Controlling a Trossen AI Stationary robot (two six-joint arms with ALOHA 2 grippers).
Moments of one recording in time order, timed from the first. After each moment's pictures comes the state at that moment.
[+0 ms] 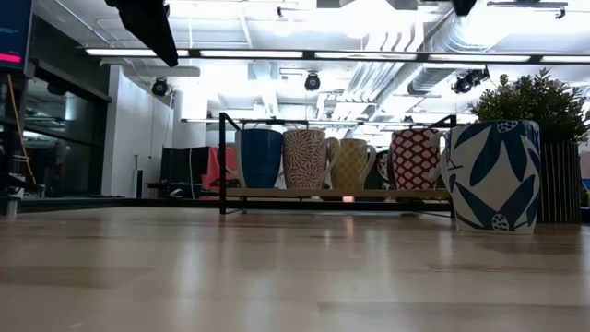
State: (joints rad) left arm -0.35 1.33 1.21 -1.07 -0.50 -0.60; right arm 0.23 1.66 1.78 -1.57 -0.05 0.37
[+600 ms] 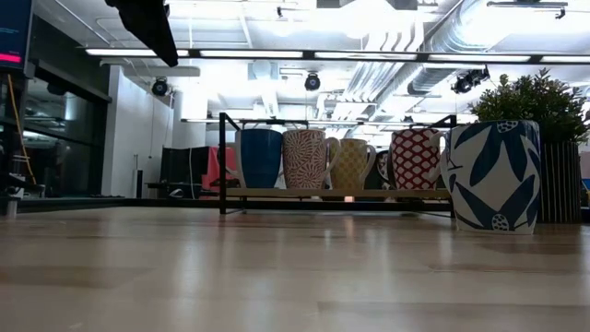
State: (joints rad) left arm -0.35 1.33 1.21 -1.07 -0.50 -0.60; right arm 0.45 1.52 1.78 -1.57 0.33 0.65
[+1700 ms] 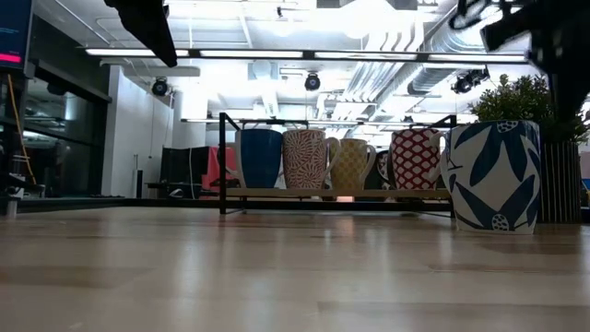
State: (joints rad) left arm -0.35 1.33 1.21 -1.08 -0.50 -0.60; right arm 0.43 1.33 1.05 -1.46 0.22 0.95
